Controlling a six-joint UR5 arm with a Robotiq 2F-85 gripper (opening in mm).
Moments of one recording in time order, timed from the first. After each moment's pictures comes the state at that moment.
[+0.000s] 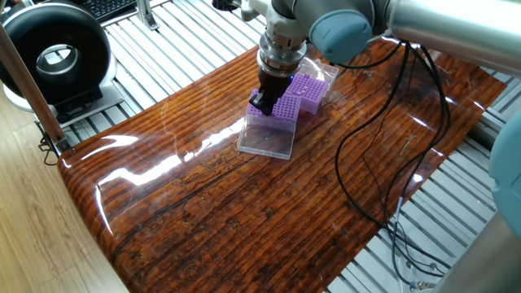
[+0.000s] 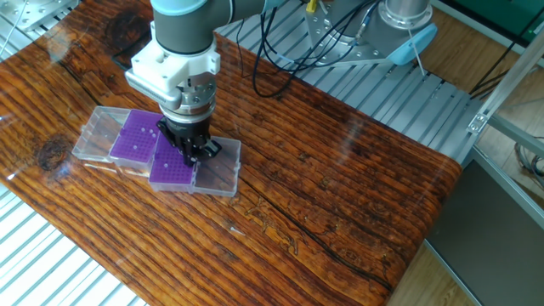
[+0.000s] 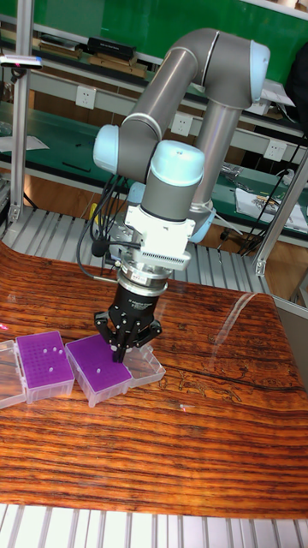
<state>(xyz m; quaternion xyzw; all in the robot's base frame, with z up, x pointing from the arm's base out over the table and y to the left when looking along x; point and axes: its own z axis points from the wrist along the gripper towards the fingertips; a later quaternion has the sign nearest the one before) 0.573 -0.023 0.054 -0.06 0.99 -0.02 0.08</state>
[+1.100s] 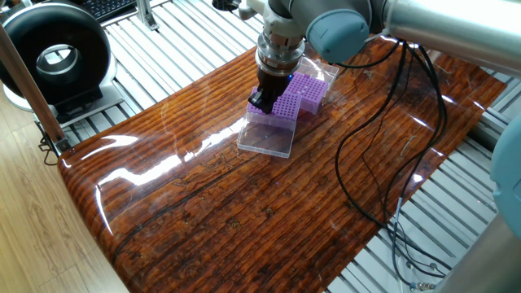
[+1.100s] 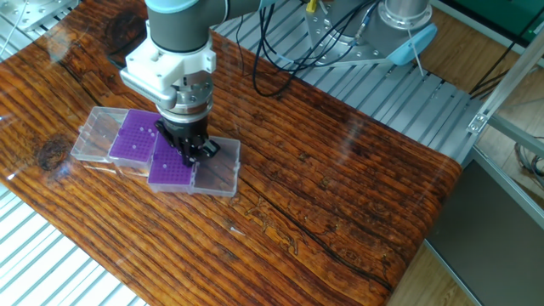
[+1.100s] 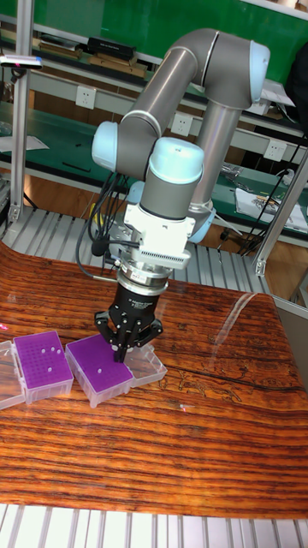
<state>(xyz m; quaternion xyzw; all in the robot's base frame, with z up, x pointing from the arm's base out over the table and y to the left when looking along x) 0.577 -0.025 0.060 -0.06 1.00 -0.02 0.08</state>
